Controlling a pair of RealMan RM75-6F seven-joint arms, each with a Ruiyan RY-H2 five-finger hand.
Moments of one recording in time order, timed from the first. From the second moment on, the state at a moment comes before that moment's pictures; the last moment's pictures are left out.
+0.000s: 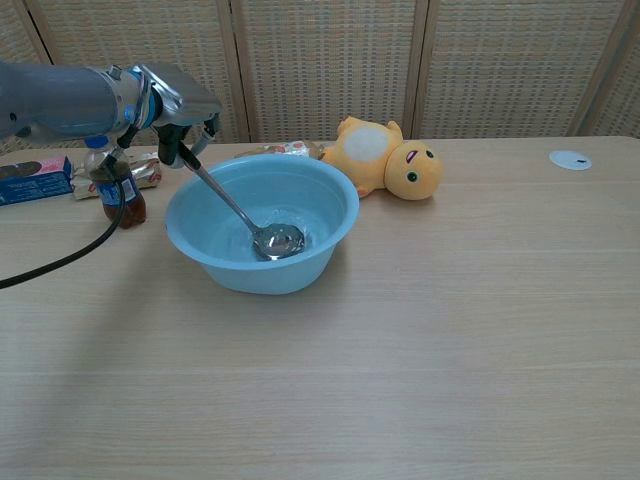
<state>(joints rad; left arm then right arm) -1.26 -1.55 -0.03 -1.16 0.41 0.80 1.06 0.08 -1.10 0.15 -1.55 -1.31 1.40 0.06</state>
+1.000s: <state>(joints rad) -1.28 -1.27 -0.09 -1.46 0.30 0.77 0.92 0.08 -1.10 0.14 -1.56 -1.32 1.41 0.05</state>
